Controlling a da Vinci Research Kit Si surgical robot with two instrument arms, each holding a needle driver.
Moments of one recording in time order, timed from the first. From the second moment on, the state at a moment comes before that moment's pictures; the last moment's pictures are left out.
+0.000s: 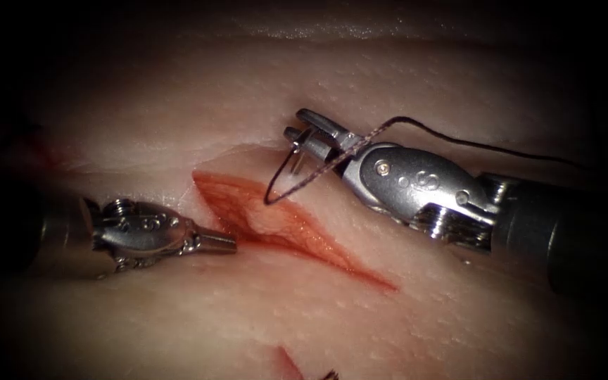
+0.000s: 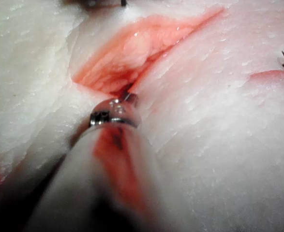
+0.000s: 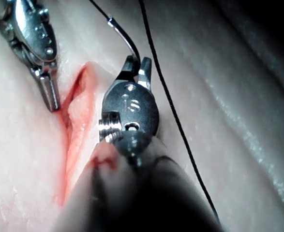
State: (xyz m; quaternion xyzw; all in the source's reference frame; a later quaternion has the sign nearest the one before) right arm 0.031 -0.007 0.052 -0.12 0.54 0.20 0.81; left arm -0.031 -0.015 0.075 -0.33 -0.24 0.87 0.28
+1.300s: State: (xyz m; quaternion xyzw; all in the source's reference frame) right arm 0.029 -0.006 0.052 -0.21 0.50 0.13 0.83; left arm -0.030 -0.015 0.075 -0.34 -0.24 0.87 0.28
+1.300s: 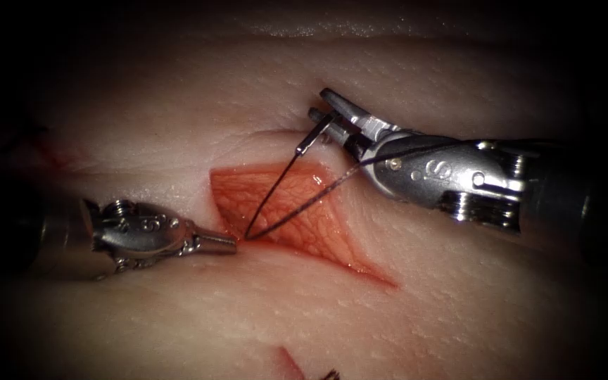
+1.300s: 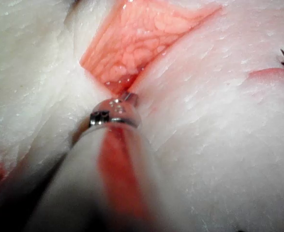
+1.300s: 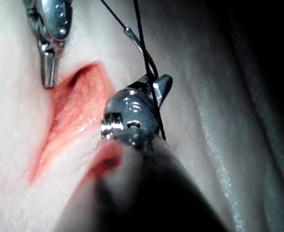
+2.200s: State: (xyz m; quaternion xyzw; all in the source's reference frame) right arm 0.031 -0.006 0.053 -0.04 0.56 0.30 0.77; left arm -0.033 -0.009 0.067 -0.40 -0.15 0.86 0.28
